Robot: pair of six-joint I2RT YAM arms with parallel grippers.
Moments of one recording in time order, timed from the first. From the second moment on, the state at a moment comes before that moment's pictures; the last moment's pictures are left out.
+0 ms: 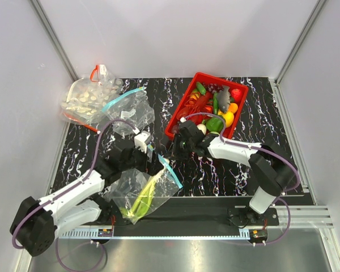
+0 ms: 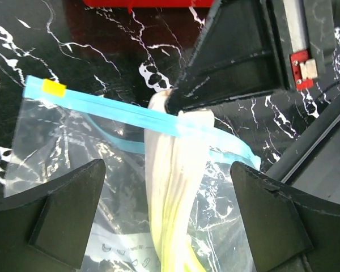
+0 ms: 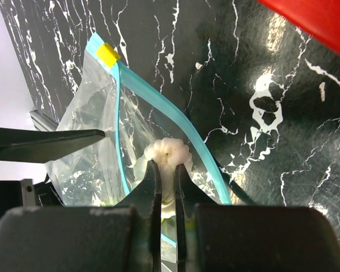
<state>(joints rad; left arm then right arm) -0.63 0.93 0.47 -0.12 0.25 -0.29 0.79 1.68 1.00 -0.12 -0.25 0.96</state>
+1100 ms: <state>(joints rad) -0.70 1.22 0.51 -0.01 0.34 -0.08 0.61 1.45 1.16 -0.51 0.08 0.68</state>
